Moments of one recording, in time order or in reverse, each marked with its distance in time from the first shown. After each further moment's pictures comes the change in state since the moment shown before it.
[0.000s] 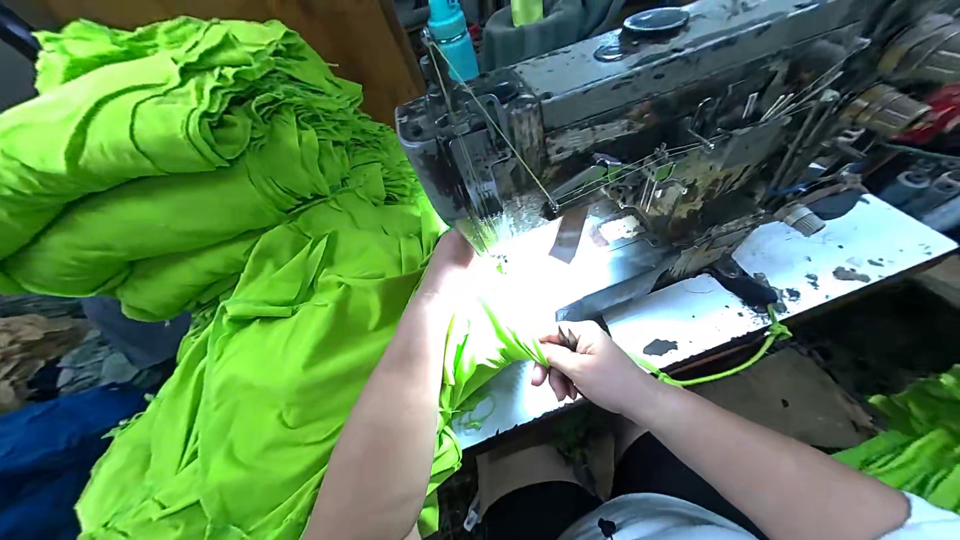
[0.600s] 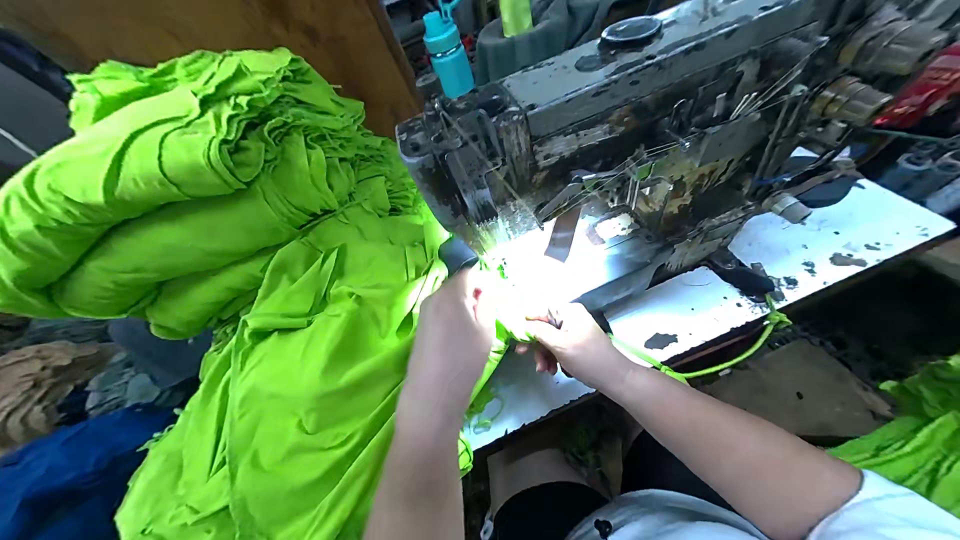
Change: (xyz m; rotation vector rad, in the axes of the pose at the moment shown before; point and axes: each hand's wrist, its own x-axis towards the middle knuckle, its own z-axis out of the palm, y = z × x) left_hand -0.102 0.102 -0.030 0.461 0.039 -0.041; right_hand 0.026 0.005 0.009 -0.007 0.123 -0.080
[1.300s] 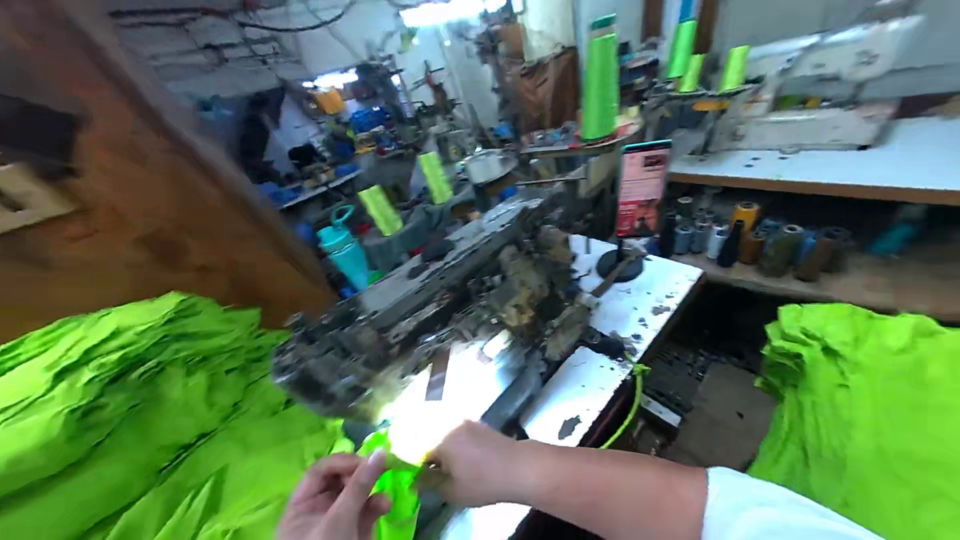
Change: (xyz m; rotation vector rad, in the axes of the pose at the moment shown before) left_hand -0.023 0.011 0.003 -1.251 0.148 -0.085; right_hand -0.006 -0.039 -0.007 -0.771 -0.131 -0.316
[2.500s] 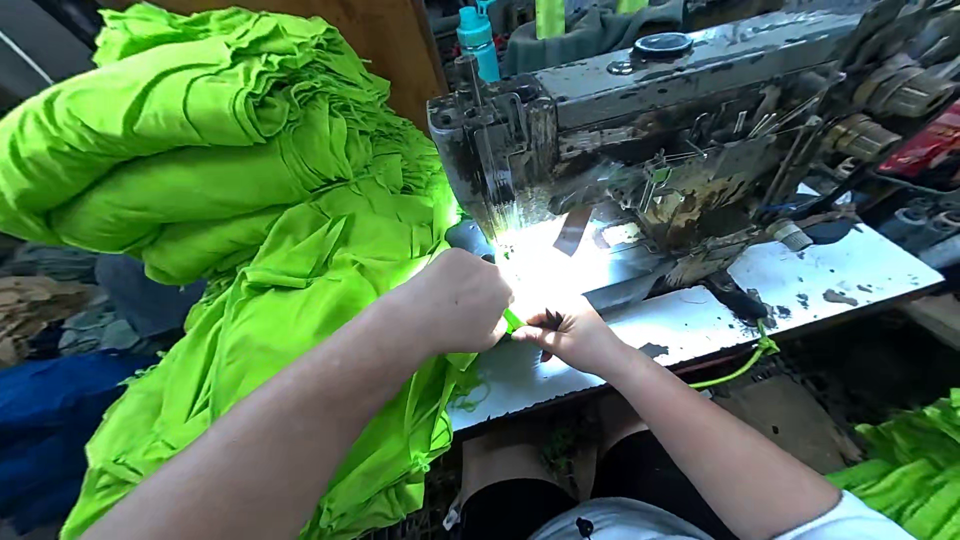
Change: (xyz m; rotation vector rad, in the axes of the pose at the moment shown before) left_hand 0.054 0.014 -0.018 1.668 -0.964 0.640; right_hand -0.001 0.042 0.020 0.427 0.027 0.057
